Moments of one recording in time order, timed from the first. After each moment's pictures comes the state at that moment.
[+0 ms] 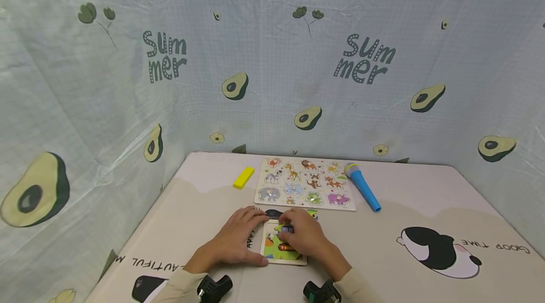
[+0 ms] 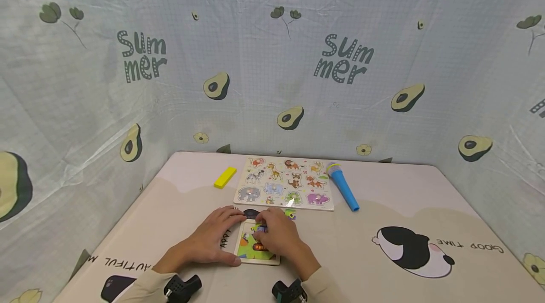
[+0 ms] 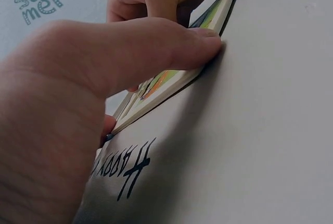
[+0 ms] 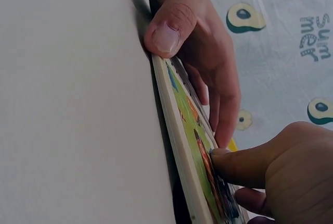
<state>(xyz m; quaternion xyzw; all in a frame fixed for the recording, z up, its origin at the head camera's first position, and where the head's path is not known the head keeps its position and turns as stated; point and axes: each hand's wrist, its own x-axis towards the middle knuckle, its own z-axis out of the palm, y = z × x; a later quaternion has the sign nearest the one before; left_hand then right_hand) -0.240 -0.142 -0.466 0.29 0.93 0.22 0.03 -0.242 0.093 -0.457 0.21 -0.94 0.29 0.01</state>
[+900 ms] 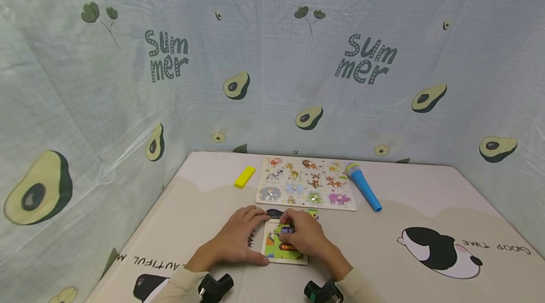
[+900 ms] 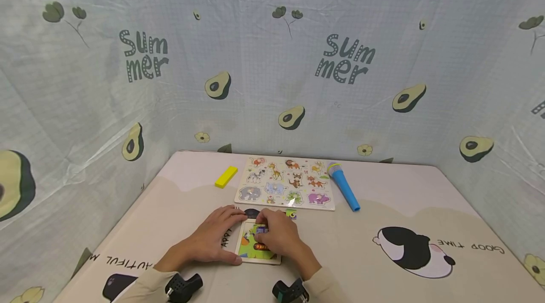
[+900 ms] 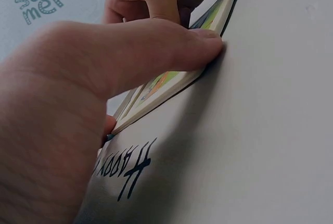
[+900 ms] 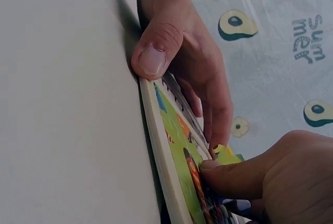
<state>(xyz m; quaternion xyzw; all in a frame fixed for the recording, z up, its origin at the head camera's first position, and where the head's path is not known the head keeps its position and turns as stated) -0.240 -0.141 -0.465 0.29 0.93 0.22 0.03 -0.242 0.094 -0.455 0.19 -0.93 0.32 -0.02</state>
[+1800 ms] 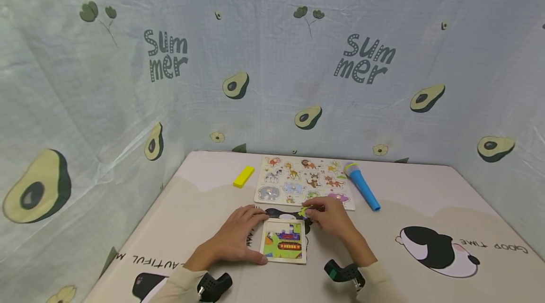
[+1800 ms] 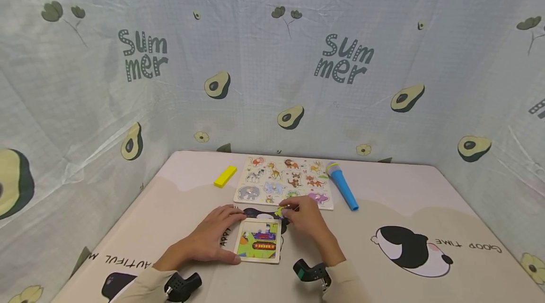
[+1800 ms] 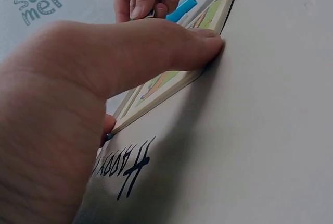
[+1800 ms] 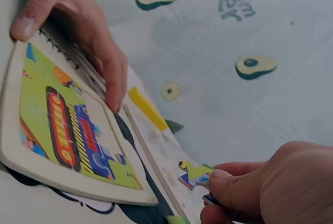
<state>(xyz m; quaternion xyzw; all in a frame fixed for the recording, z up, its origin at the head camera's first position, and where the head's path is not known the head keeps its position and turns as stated) -0.239 -0.142 -0.467 0.30 0.93 0.22 0.02 -0.254 0.149 -0.433 0.11 -0.88 0.47 0.01</state>
